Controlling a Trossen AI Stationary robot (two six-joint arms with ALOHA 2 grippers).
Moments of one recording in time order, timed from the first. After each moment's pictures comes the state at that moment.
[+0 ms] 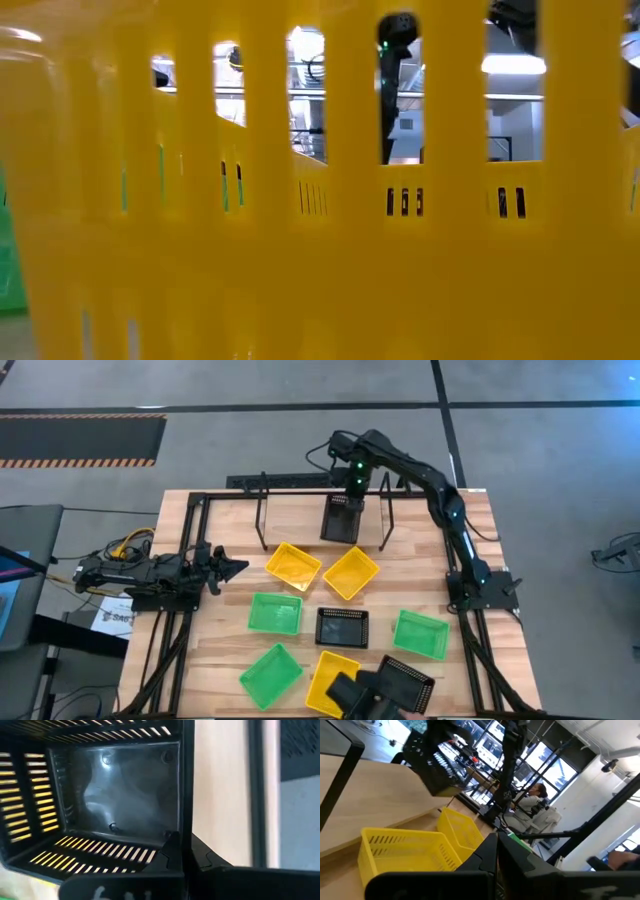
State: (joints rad) left arm -0.11 0.01 0.03 0.01 -0.32 -0.67; right arm -0.66 2.25 2.31 -1.51 -0.13 -0.49
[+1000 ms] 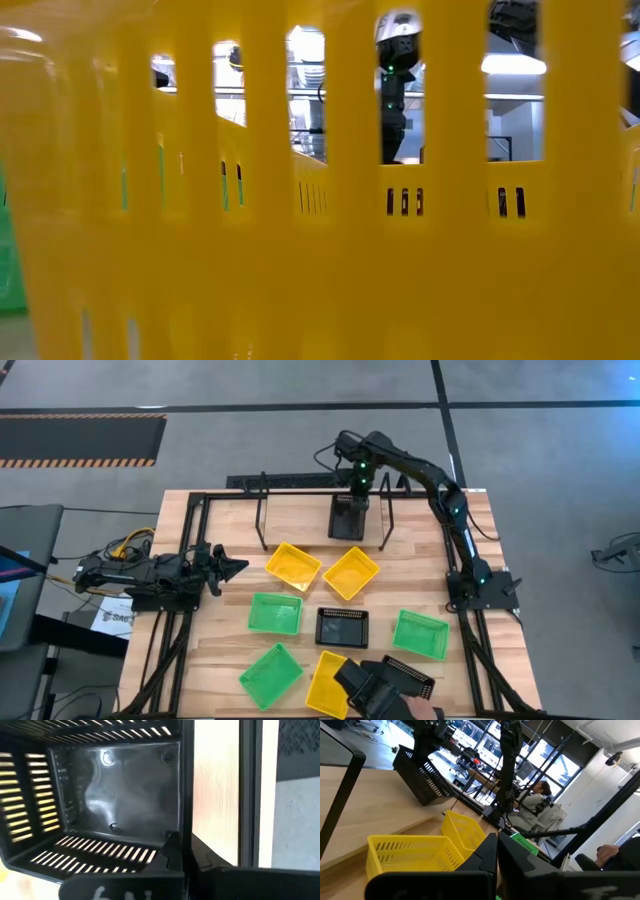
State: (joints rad) left arm -0.11 0.01 0.03 0.01 -0.33 -0.61; right arm -0.72 2.25 2.17 -1.40 -0.13 -0.61
